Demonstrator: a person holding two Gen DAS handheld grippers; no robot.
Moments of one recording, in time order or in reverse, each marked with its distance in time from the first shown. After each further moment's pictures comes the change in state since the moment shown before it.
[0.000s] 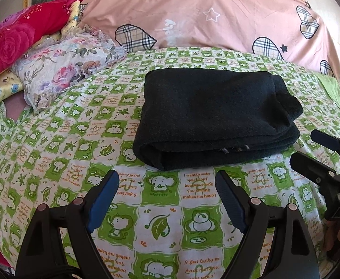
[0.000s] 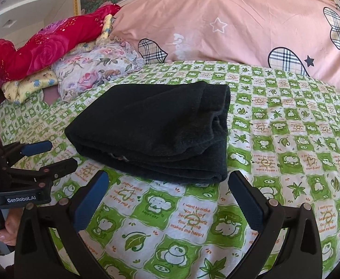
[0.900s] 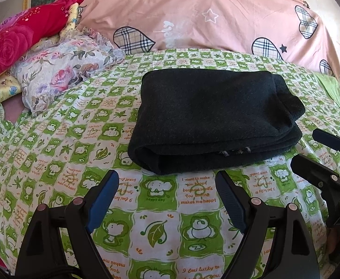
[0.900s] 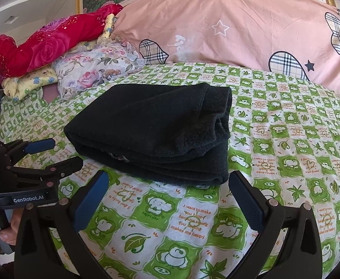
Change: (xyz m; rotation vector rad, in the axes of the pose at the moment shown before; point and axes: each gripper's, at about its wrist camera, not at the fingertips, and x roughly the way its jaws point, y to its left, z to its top) left arm 0.007 -0.003 -0.001 0.012 -0.026 0.001; right arm 0.000 0.002 -0.001 -0.021 -0.011 -0.009
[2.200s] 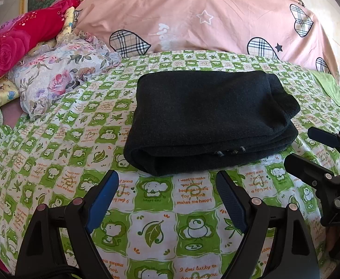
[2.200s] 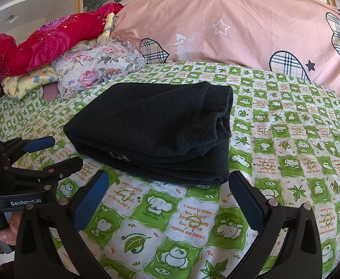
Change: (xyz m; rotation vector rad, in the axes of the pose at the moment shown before) left arm -0.003 -0.004 -0.001 0.021 -0.013 -0.010; right arm 0.000 0.001 0.000 -0.002 0.002 0.000
